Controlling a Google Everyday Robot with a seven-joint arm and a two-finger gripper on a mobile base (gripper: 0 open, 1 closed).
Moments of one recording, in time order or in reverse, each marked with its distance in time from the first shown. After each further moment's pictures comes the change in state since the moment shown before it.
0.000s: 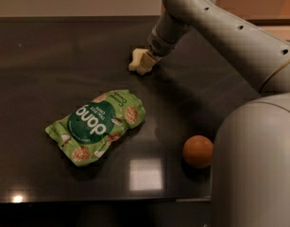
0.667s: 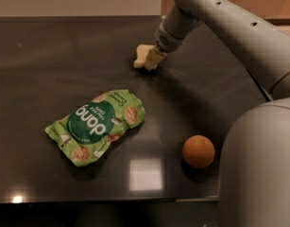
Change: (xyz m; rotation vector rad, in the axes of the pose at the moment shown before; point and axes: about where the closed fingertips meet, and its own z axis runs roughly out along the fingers) arm 0.005 -0.003 -0.023 -0.006 -0.019 -0.031
